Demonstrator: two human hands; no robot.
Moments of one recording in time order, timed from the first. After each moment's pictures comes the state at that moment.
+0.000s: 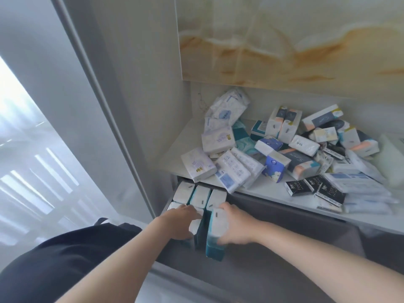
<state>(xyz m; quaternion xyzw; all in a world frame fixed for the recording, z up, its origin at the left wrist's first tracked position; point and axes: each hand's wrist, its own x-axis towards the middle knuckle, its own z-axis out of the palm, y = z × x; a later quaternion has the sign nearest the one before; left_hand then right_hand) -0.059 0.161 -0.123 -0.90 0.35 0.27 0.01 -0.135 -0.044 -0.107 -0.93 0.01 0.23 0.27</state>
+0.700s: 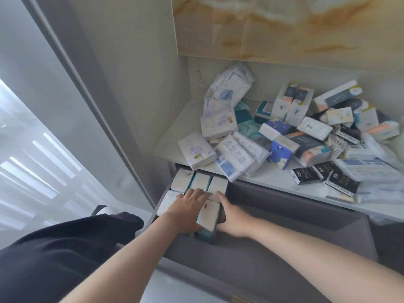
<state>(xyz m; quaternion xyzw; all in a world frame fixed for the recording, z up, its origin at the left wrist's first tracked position) -0.056 0.137 -0.162 -0.92 0.37 0.15 0.02 -0.116 -0.045 -0.165 -0.91 0.05 0.28 0.30</state>
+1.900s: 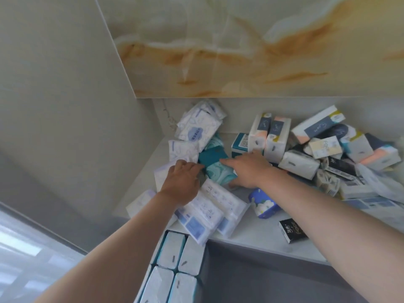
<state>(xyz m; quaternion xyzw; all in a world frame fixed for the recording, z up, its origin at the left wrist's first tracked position) 0.118 -0.004 -0.081 -0.95 0.31 -0.03 -0.06 0.076 -0.228 -0.061 -0.99 -0.07 0.06 -0.04</state>
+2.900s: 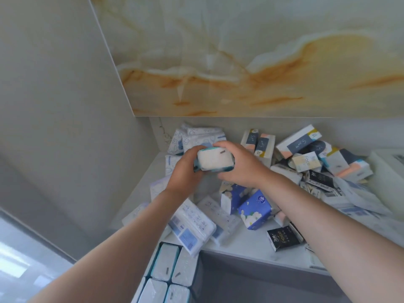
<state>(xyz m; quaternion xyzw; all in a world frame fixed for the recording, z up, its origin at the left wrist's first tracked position) 0.107 -0.044 -0.022 -0.83 0.30 -0.05 -0.47 0.046 -0.228 -0.003 -0.91 -0.03 -0.12 0.40</state>
